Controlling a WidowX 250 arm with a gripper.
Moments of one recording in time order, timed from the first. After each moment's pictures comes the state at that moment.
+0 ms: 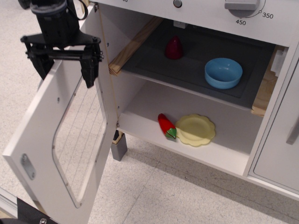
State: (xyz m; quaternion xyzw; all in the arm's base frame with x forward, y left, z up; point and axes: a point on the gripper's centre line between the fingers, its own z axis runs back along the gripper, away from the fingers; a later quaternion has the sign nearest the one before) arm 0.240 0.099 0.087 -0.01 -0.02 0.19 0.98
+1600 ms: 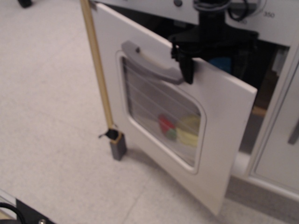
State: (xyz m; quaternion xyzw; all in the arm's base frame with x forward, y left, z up) arm 0.317 -0.076 0.102 -0.06 -0.06 0.18 0.98
